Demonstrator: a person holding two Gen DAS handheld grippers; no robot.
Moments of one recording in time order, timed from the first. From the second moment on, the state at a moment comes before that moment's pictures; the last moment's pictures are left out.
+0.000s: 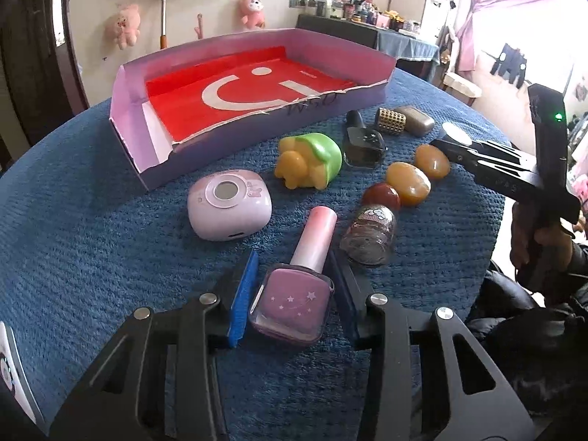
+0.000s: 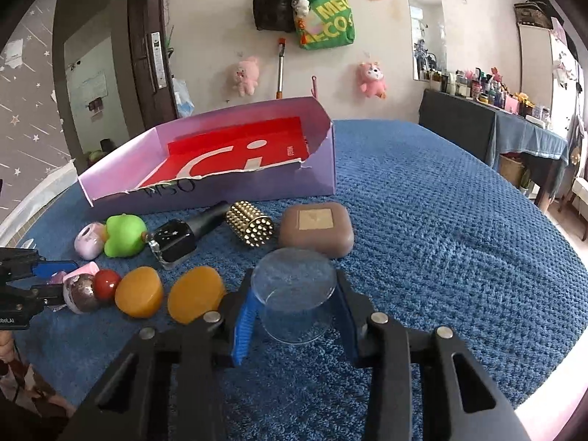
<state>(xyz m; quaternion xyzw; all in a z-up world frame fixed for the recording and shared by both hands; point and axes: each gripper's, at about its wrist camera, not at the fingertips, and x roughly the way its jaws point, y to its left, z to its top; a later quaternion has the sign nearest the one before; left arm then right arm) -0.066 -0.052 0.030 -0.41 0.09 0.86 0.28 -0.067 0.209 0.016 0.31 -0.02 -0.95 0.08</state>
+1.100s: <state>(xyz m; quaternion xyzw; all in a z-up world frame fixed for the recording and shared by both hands) -0.058 -0.043 0.051 -0.38 0.08 0.89 0.25 -0.069 0.213 0.044 0.27 -0.01 -0.96 0.12</state>
